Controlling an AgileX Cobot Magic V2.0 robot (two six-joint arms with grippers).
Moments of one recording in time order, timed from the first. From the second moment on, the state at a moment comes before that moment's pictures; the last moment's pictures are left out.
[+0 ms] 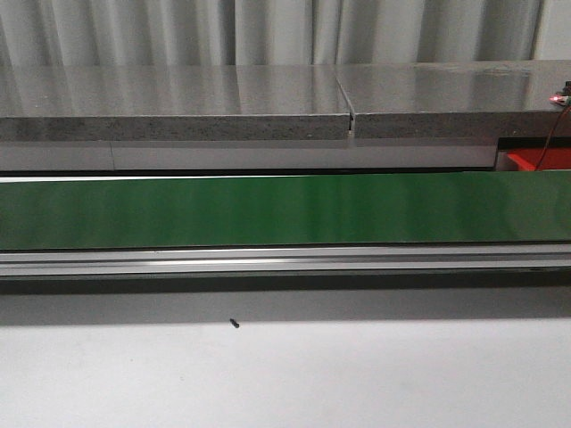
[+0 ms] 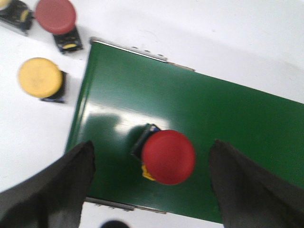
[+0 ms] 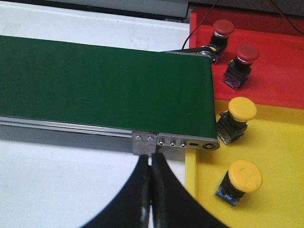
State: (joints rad) left arm 0.28 1.54 -1.33 -0.22 0.99 0.03; right arm -0.02 0.49 -0.55 0.05 0.65 -0.05
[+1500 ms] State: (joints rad) left arm 0.38 1.93 -1.33 -0.09 0.62 -0.04; right arm -0.02 0.49 -0.55 0.05 0.65 -0.05
